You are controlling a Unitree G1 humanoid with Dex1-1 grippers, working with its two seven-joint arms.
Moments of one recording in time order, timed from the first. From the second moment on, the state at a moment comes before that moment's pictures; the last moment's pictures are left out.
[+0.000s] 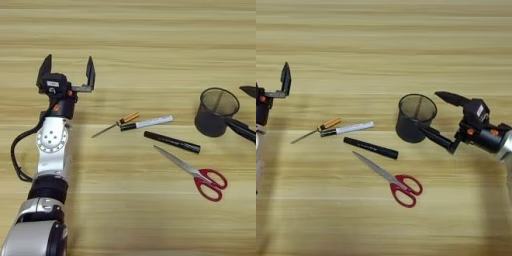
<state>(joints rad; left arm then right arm) -0.39 0.13 0.15 0.58 -0.11 -0.65 -0.14 -0.19 -0.59 -0.16 0.24 0.42 -0.17 1.14</state>
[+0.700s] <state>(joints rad) -0.40 0.13 0.15 0.58 -0.11 -0.66 -0.14 -0.16 -0.57 -0.14 0.05 0.50 -0.11 1.16</state>
